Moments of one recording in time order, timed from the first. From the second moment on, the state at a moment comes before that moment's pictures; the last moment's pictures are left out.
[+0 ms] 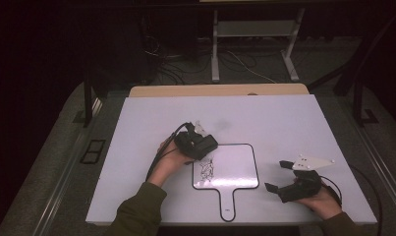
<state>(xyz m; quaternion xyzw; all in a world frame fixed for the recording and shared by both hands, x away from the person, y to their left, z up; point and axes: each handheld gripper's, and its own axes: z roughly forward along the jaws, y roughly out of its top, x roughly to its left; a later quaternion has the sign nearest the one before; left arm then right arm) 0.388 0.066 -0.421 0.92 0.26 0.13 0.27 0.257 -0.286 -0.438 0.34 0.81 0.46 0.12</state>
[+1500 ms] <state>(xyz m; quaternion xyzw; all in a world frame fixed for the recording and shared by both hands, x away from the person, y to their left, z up) 0.391 0.071 -0.420 0.92 0.27 0.14 0.25 0.257 -0.286 -0.437 0.34 0.81 0.46 0.12</state>
